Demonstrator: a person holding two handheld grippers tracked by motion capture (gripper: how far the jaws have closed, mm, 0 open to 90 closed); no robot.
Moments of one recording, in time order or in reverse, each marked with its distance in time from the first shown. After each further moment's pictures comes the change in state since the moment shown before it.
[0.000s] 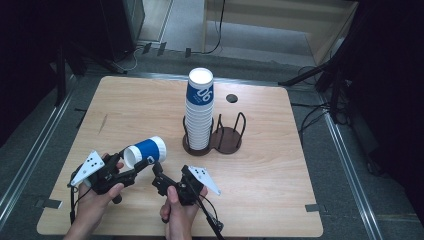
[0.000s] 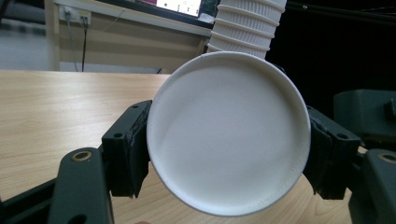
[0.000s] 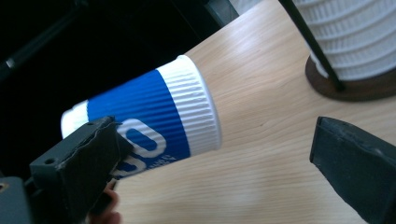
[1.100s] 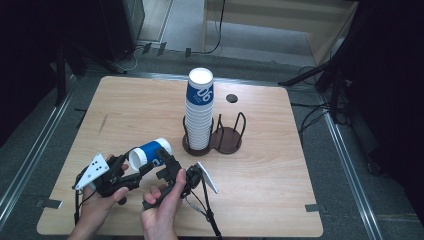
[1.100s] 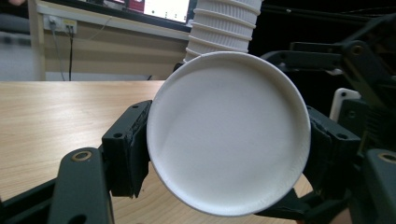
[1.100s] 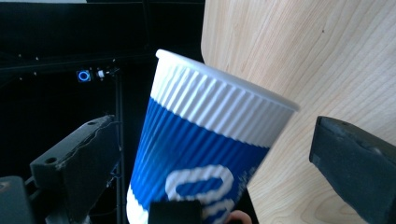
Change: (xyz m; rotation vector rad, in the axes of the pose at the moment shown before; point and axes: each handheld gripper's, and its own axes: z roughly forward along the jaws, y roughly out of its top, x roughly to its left) left arm -0.013 -0.004 0.005 -0.020 -0.049 0.033; right arm -0.003 0.004 0.027 0.128 0.129 0.857
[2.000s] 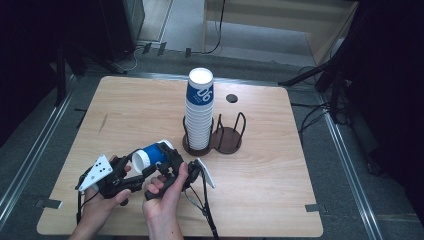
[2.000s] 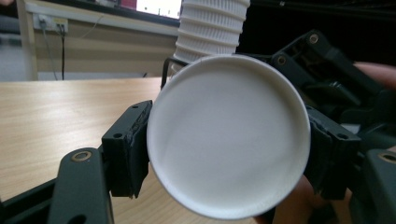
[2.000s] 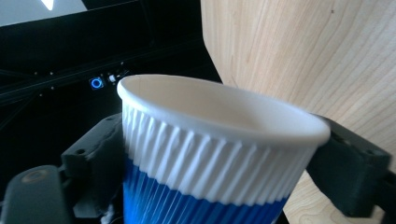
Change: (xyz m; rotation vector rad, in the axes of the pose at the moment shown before) left arm -0.004 -0.003 0.003 0.024 -0.014 0.031; right arm -0.011 0.014 0.021 0.060 0.040 0.156
